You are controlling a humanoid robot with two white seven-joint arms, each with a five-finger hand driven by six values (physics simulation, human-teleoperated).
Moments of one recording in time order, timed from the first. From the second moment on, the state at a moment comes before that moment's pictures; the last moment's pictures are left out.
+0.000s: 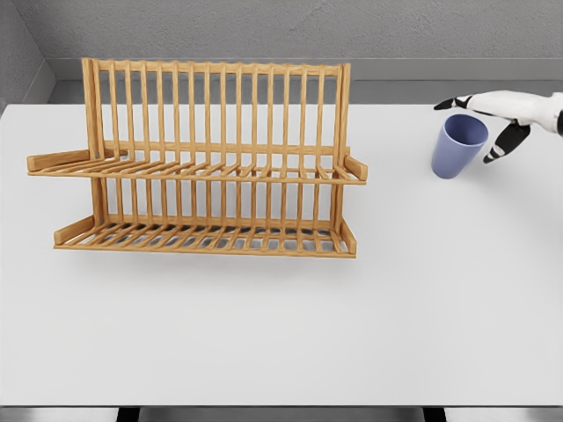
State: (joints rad) left arm -0.02 0.00 -0.16 -0.02 0.13 -0.14 -0.07; right arm -0.96 -0.72 0.75 -0.88 0.27 -0.44 0.61
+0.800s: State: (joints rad) left arm -0.02 0.00 -0.16 -0.02 0.13 -0.14 -0.07; right arm -0.97 -0.69 0.76 -0.87 0.31 -0.44 0.61
